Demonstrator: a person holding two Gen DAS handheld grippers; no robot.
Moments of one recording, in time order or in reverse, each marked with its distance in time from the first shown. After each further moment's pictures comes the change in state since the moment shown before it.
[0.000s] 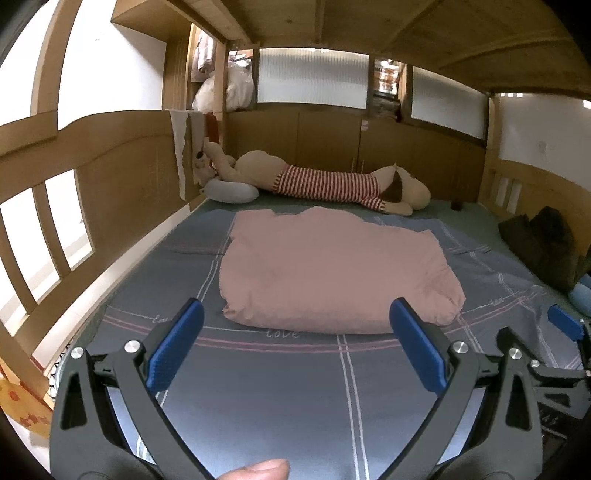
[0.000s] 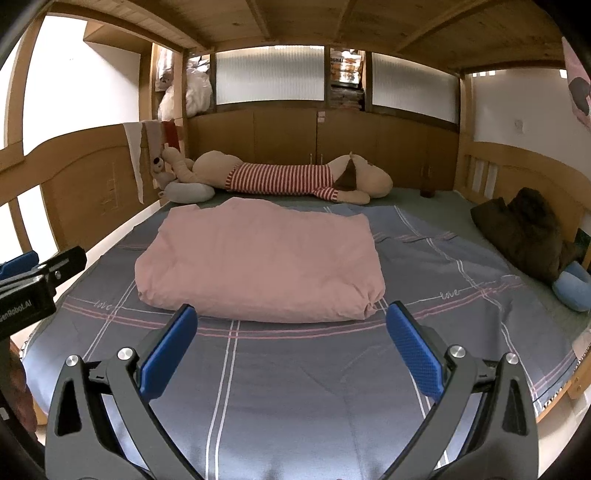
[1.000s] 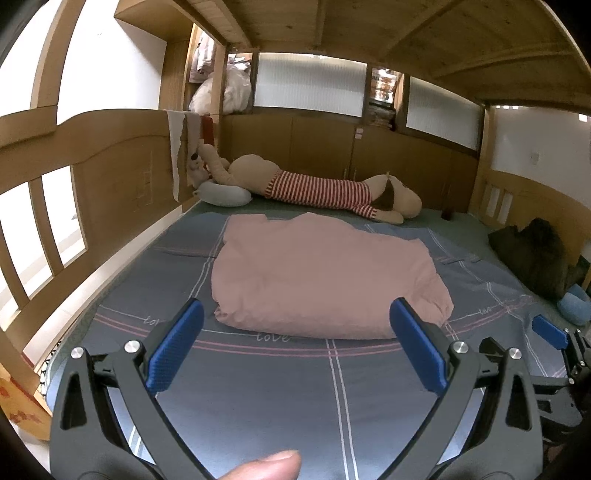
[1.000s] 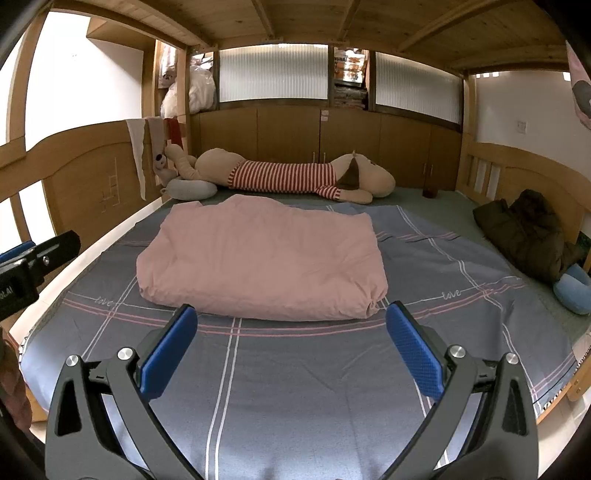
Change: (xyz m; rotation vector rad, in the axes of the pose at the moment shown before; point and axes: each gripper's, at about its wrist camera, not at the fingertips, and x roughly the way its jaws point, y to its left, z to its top) left arm -0.006 0.000 0.000 -0.017 -0.013 -0.026; right arm 0.002 -0.001 -0.001 -0.006 0.008 0.010
